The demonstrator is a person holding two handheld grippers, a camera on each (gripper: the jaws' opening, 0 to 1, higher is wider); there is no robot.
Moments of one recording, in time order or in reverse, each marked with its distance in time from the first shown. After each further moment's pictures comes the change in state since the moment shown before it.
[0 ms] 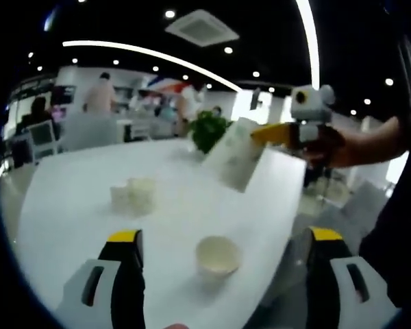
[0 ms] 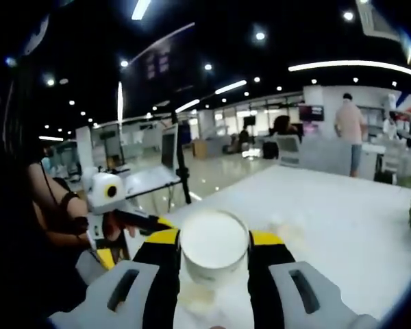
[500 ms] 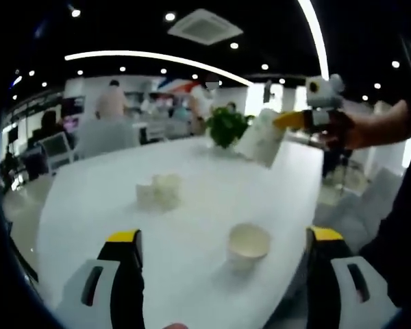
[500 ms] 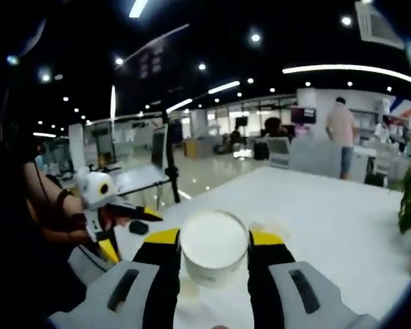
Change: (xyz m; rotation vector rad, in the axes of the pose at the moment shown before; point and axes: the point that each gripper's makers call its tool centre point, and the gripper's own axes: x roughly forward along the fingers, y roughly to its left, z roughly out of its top) left arm -0.020 0.035 -0.015 0.062 0.035 0.123; right arm -0.013 -0.022 0.001 -0.013 0.000 -0.063
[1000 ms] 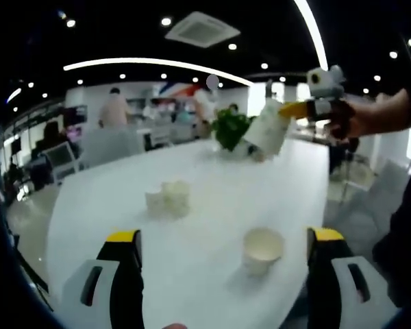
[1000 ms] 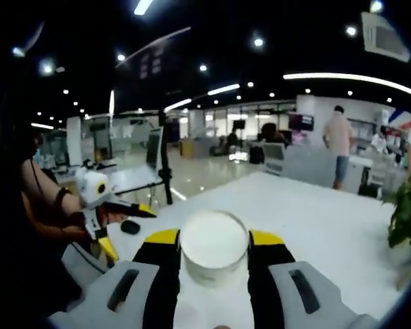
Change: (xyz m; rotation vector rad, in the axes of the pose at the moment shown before) left arm 0.001 0.020 0.010 0.060 -0.021 0.050; right arm -0.010 -0.019 0.018 -0.056 -0.003 -0.030
